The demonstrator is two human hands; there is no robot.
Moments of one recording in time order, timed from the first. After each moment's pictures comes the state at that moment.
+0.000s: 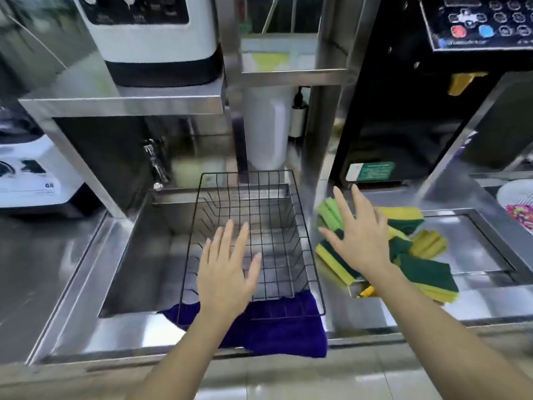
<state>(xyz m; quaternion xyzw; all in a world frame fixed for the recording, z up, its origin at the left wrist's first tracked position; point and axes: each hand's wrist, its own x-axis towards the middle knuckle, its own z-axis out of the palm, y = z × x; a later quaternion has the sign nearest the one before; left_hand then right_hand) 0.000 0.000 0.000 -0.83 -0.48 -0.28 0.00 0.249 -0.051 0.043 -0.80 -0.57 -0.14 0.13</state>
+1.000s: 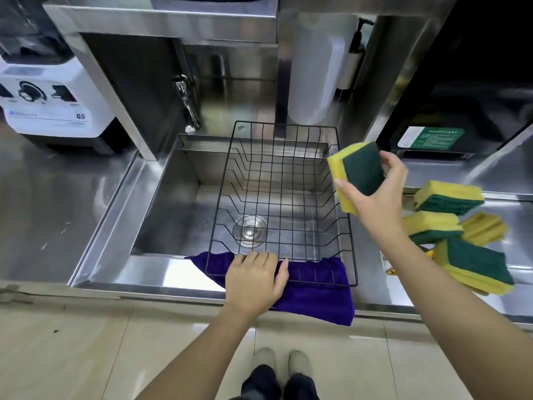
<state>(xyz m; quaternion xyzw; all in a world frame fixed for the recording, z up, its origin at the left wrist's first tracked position) -0.019 -0.040 -0.061 -0.84 -0.44 -0.29 0.12 0.202 -0.021 0.057 -0.74 -0.45 0.15 0.49</state>
